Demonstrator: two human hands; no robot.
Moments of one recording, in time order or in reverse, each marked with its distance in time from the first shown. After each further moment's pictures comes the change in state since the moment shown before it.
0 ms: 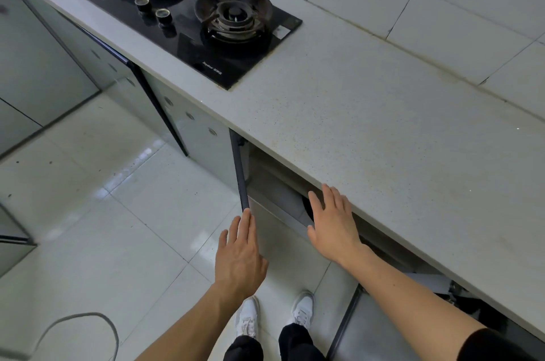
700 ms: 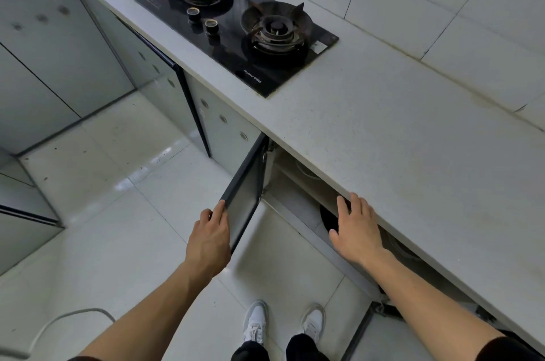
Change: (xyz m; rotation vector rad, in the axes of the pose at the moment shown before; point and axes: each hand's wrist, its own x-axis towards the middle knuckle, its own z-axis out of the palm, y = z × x) left_hand -0.004 -0.114 -0.043 0.096 0.000 -0.134; right_hand 0.013 -0.017 -0.006 -0.070 -0.035 0.057
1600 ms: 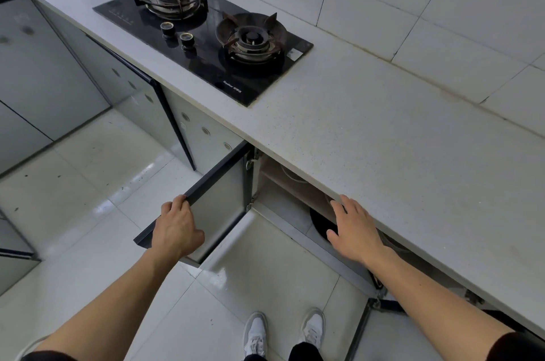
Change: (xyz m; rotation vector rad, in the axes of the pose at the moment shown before) left_hand 0.045 -0.048 -0.039 -0.101 -0.006 -0.111; right_hand -0.007 0.012 -0.008 0.141 -0.034 0.014
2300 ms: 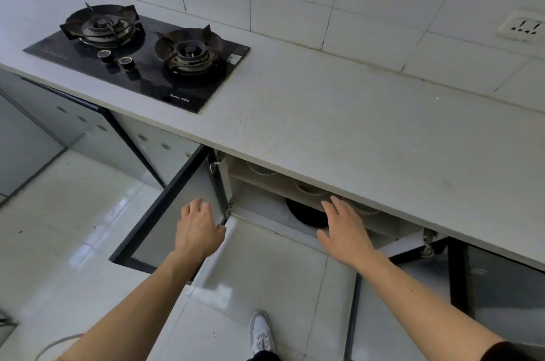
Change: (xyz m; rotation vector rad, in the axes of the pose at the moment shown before) left_hand -0.050 0.100 -0.003 -0.055 0.023 0.203; right_hand -0.113 0.022 0.019 0.230 0.136 0.178
